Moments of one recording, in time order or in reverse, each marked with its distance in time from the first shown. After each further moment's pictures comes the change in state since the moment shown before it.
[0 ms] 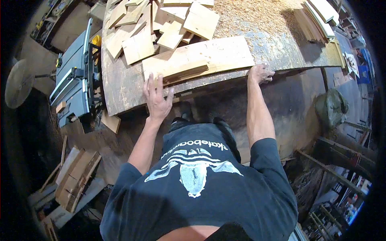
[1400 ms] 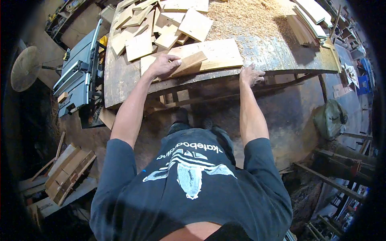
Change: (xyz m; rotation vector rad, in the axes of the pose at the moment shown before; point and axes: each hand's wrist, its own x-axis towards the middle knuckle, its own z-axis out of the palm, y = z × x) left_hand 0.125 0.011 0.022 -0.481 -0.686 -0.175; right_hand -0.007 -0.007 -0.039 -0.085 -0.217 -0.036
